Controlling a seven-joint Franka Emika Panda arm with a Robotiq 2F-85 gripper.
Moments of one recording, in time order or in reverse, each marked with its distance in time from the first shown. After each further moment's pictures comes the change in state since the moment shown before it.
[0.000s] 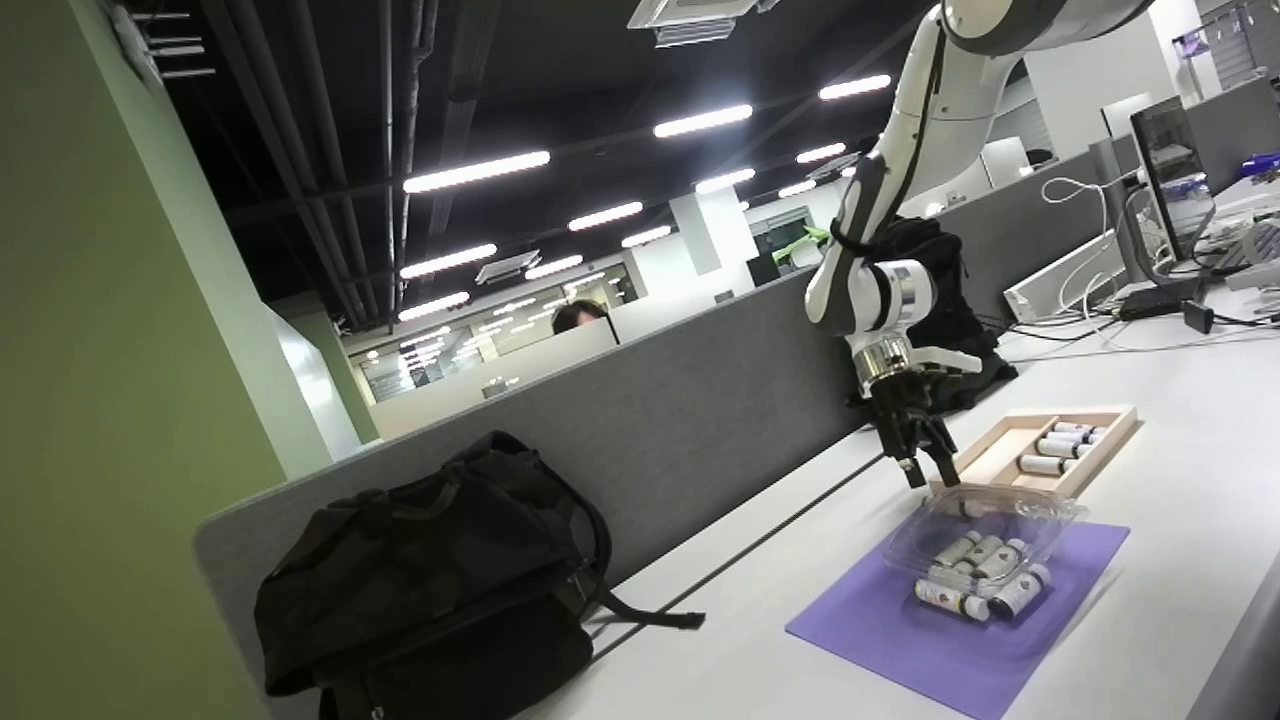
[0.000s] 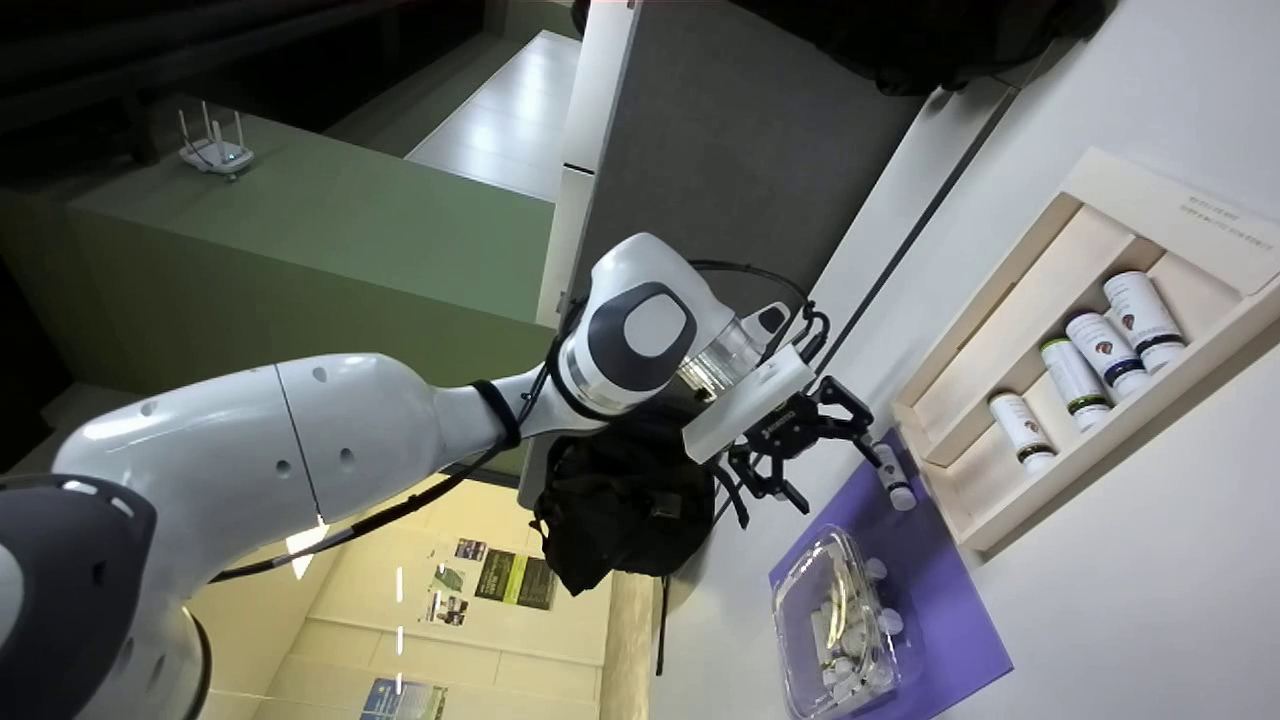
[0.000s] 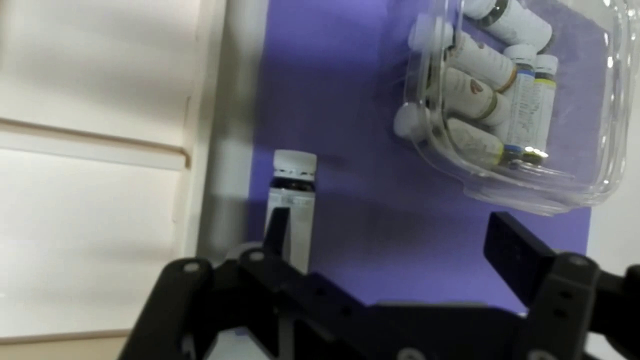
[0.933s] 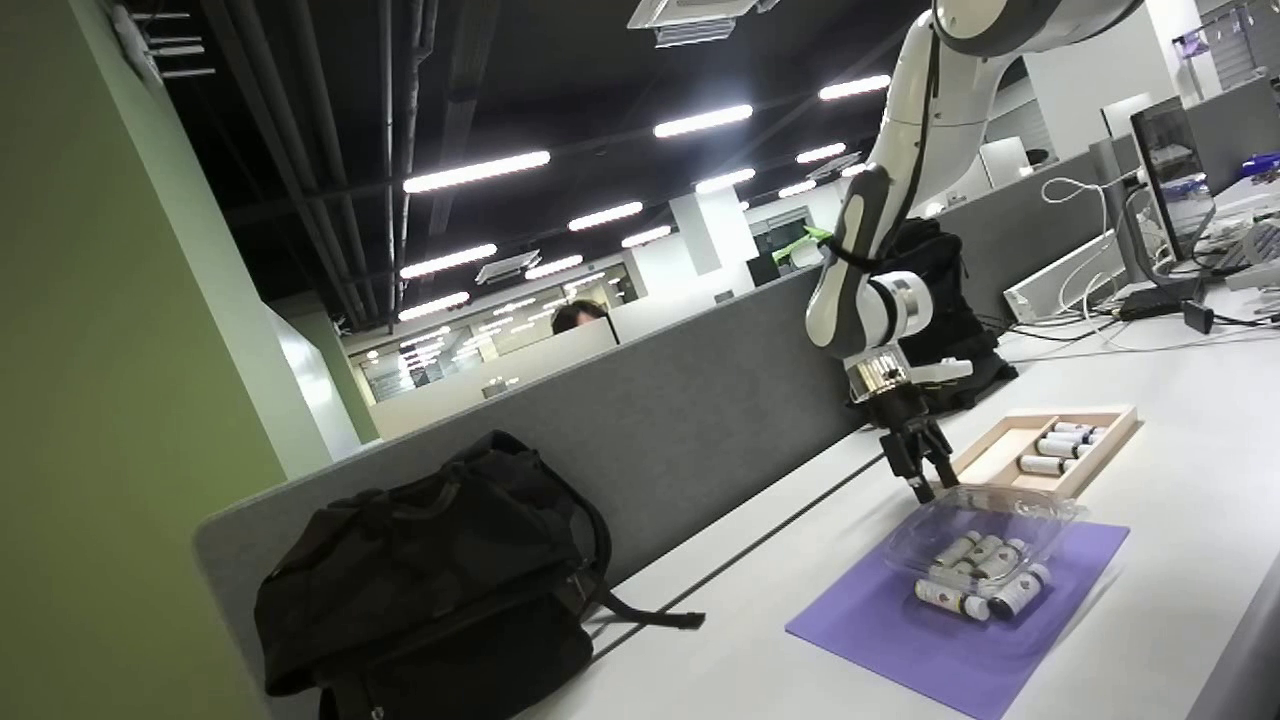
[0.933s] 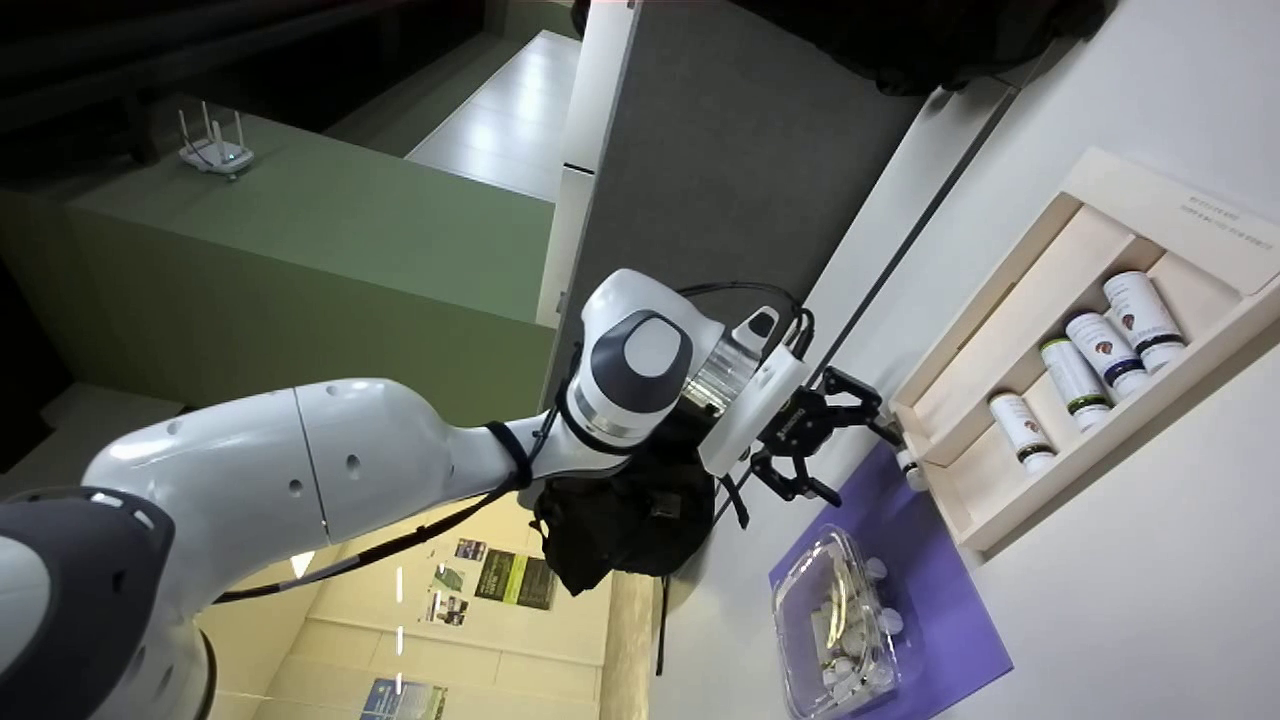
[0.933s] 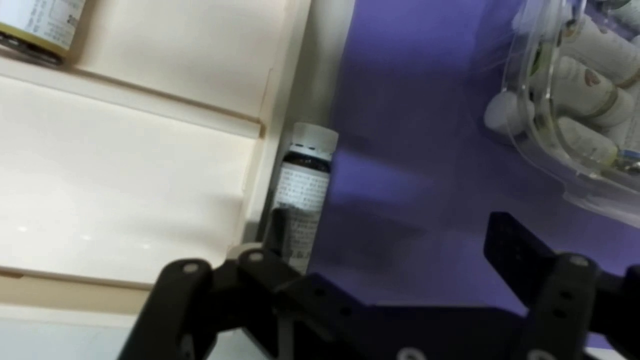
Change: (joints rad) arm 0.056 -0.004 -0.017 -0.049 -0.167 0.170 0.077
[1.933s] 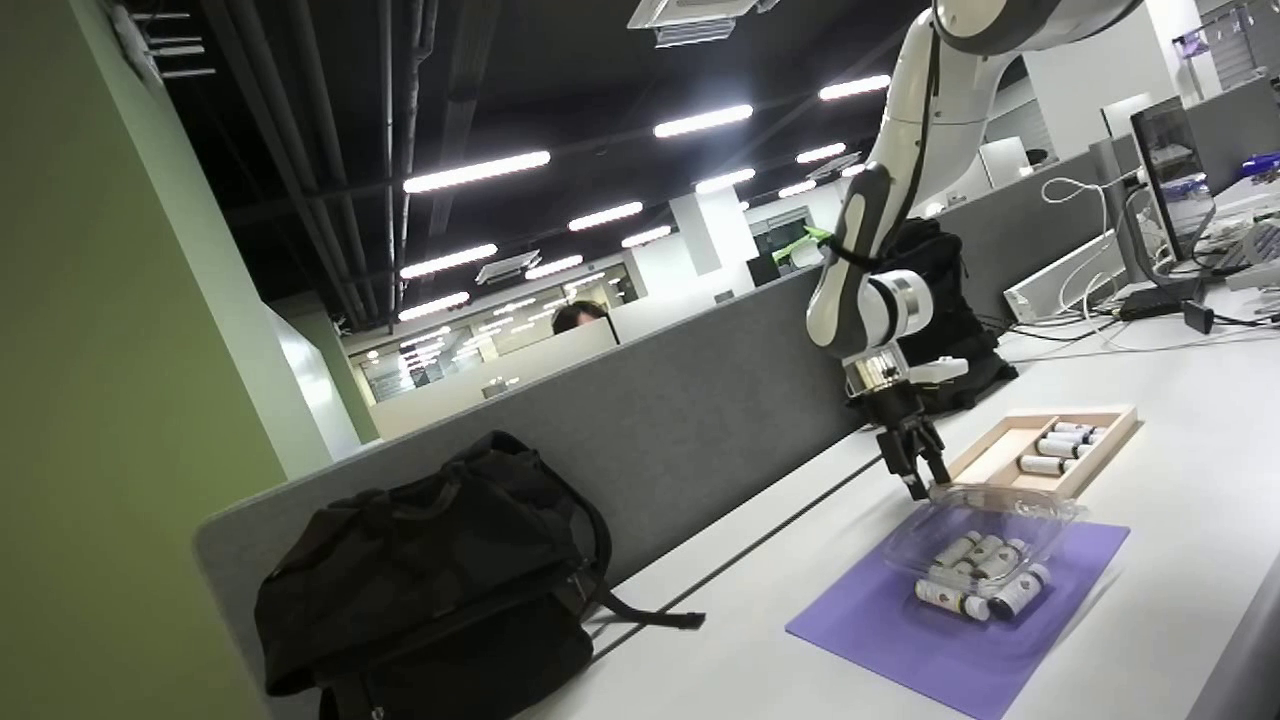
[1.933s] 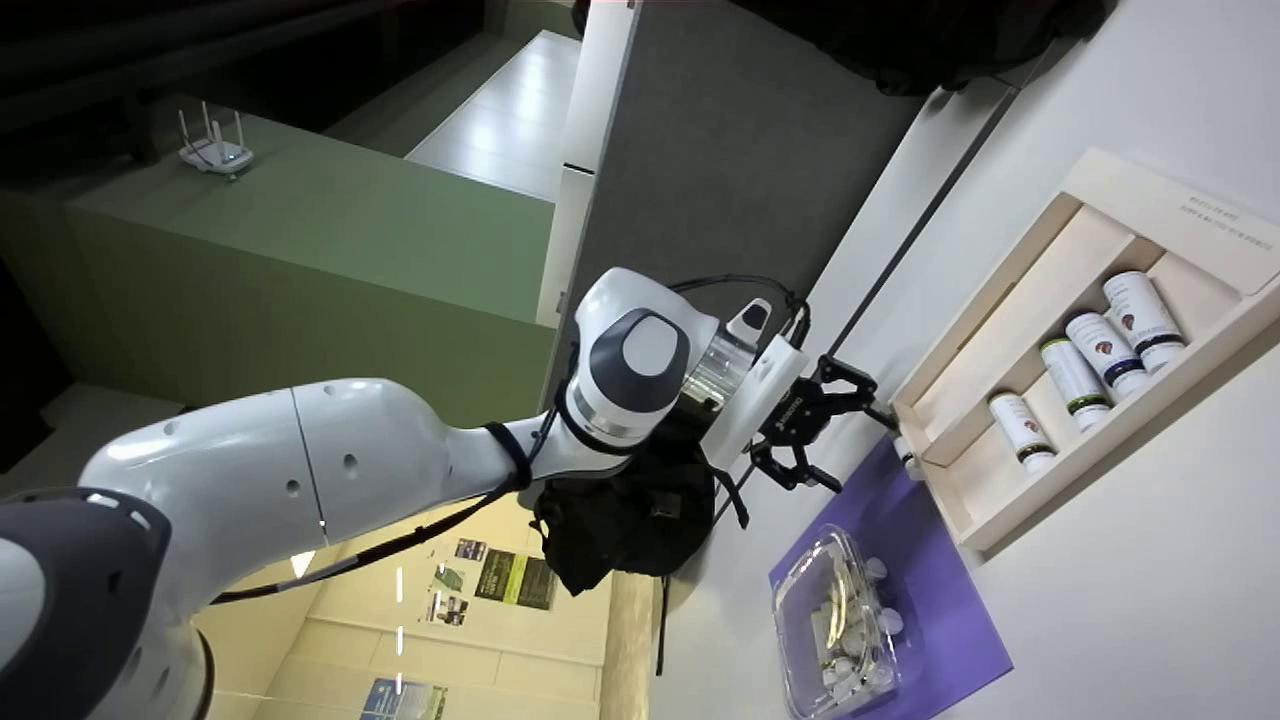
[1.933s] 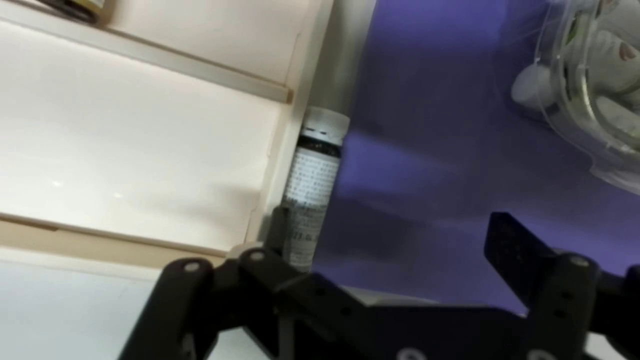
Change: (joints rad) arm 0.000 -0.004 -0.002 -0.003 -0.013 0.063 -0.013
